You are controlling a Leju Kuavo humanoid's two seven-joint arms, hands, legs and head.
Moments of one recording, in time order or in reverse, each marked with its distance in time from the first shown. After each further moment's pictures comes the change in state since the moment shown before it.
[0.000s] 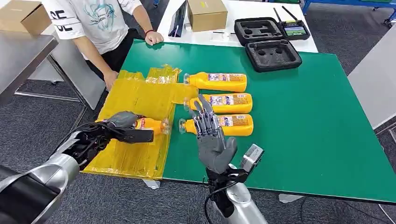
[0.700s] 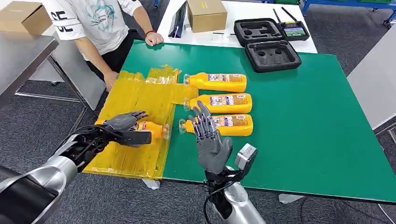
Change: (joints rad) left arm 0.016 0.020 -0.015 0.003 0.074 -0.070 -0.028; right arm -0.010 -0.002 0.009 0.084 -0.022 -0.023 0.002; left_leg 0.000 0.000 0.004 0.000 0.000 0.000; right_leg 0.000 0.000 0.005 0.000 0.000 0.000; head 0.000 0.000
